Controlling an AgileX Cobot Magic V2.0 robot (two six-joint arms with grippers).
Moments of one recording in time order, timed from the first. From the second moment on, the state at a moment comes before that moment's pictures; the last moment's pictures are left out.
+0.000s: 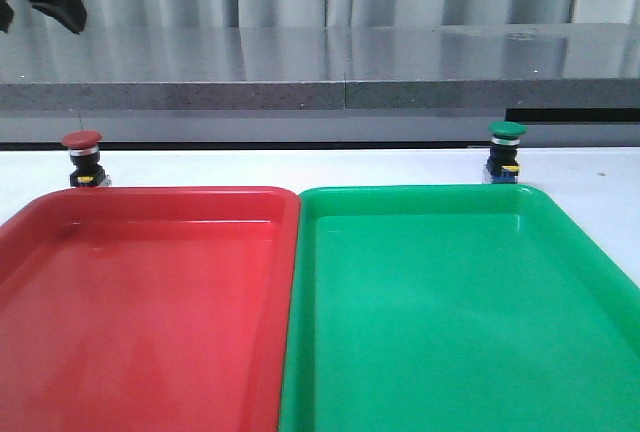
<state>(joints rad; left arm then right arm) -0.11 1.71 -1.32 -0.03 0.33 -0.04 0.03 -0.01 0.03 -0.08 0.13 0.16</state>
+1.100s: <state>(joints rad) -0.12 1.99 -1.40 -0.03 0.33 -0.04 0.03 -0.01 0.03 -0.08 0.13 0.16</state>
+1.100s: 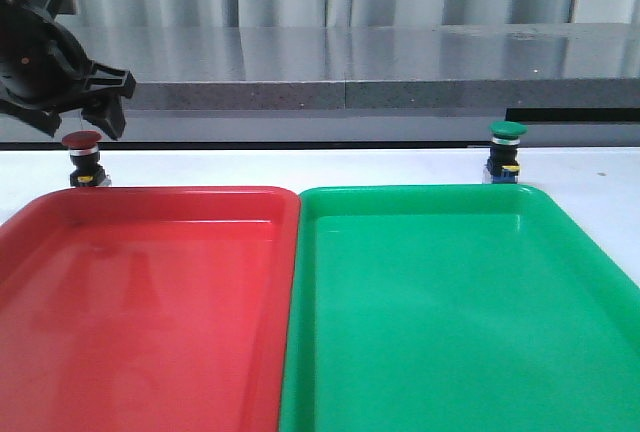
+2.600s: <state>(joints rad) -0.13 1.77 -1.40 -0.17 0.47 -0.04 0.03 -0.01 0.03 -0.08 0.13 0.16</state>
